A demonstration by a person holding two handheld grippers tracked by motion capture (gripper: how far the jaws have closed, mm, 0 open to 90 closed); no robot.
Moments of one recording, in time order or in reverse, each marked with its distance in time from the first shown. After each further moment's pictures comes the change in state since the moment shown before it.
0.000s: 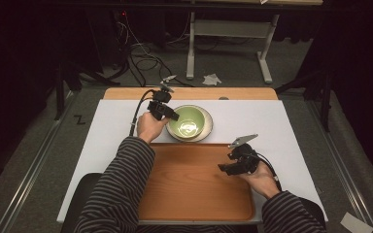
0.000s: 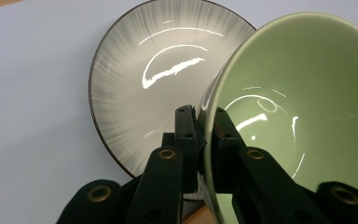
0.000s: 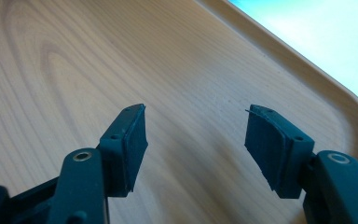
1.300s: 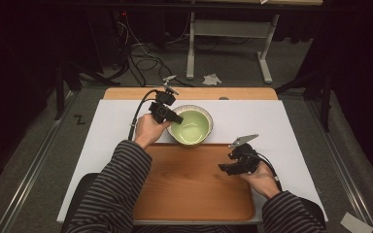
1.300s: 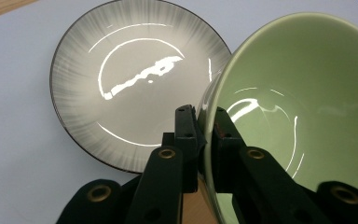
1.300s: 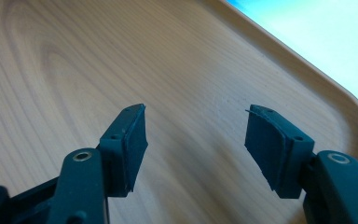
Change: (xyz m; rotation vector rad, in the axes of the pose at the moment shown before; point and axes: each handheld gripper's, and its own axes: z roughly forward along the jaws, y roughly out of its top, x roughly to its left) left arm -0.028 -0.014 -0.032 0.028 -0.075 0.095; right arm -0.001 0.000 -0.001 -0.008 -0.002 -0.004
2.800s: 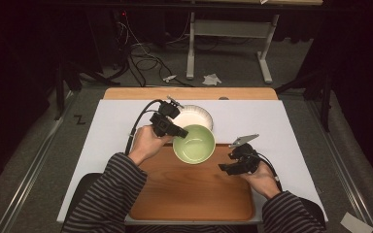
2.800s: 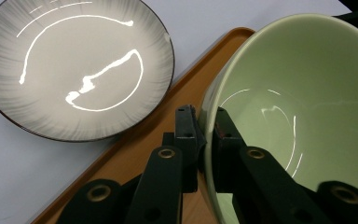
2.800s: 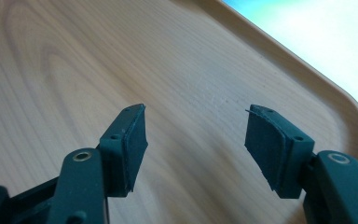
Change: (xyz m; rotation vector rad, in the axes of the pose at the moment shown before) left arm -0.033 -0.040 -0.042 0.074 -0.103 0.094; right arm 0.000 0.000 -0.001 0.000 0.003 0.010
